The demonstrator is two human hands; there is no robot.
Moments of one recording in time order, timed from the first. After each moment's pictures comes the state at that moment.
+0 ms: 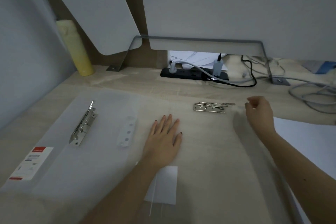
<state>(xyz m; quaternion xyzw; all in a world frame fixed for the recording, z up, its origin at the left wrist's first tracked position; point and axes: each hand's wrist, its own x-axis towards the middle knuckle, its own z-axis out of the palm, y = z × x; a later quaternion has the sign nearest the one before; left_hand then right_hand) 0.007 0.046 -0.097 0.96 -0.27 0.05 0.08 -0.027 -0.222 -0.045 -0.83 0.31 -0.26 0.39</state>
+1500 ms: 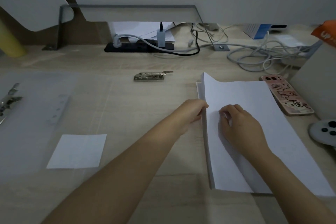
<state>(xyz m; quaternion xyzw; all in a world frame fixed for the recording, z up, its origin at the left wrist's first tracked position) -0.115 -0.158 -0.025 0.67 -0.06 -0.43 0.60 -0.216 -0.258 -0.054 -0.95 0.23 -0.16 0.16</state>
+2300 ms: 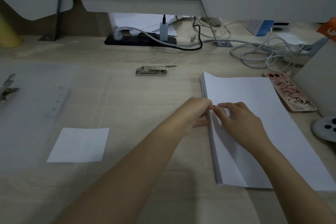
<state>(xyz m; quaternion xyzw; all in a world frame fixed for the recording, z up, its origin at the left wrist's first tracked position) -0.123 -0.144 -0.023 0.66 -0.05 -0.44 0.60 -0.210 -0.238 -0.037 -0.93 0.29 -0.07 0.22</state>
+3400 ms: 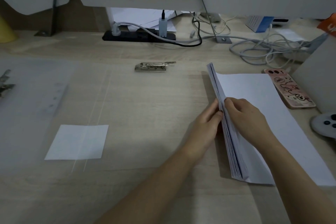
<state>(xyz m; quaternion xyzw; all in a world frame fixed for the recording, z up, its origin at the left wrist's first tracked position) -0.176 -0.134 -0.045 0.61 -0.18 -0.37 0.68 -0.212 -0.242 -0.030 -0.90 0.29 -0.08 0.30</state>
